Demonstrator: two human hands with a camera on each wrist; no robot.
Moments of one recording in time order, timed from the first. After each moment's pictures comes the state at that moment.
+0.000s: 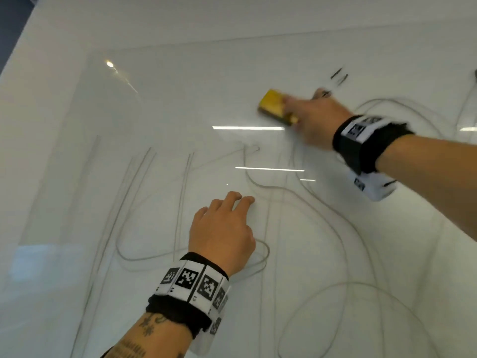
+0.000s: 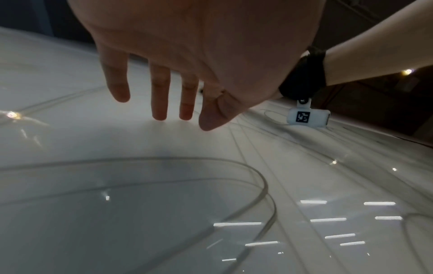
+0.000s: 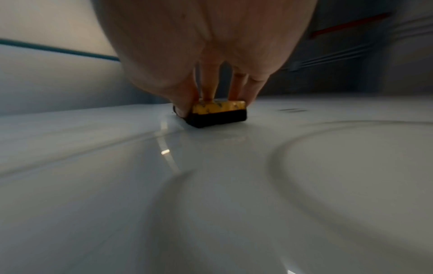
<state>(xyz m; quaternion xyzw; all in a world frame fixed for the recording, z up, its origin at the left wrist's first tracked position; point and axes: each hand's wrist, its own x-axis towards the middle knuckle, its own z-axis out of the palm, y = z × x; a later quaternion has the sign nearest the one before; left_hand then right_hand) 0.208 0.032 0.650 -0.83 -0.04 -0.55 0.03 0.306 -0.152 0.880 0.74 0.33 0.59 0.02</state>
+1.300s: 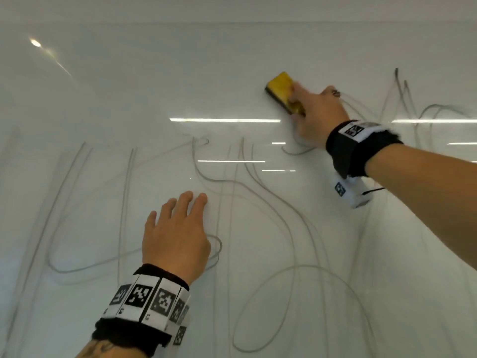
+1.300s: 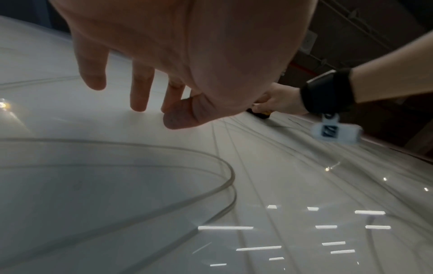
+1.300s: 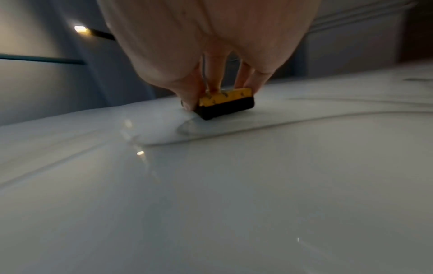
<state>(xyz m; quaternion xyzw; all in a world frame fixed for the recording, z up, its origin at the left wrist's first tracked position) 0.218 0.016 0.642 -0.86 -0.11 -0.50 0.02 0.323 -0.237 0.855 0.76 0.23 0.58 -0.18</state>
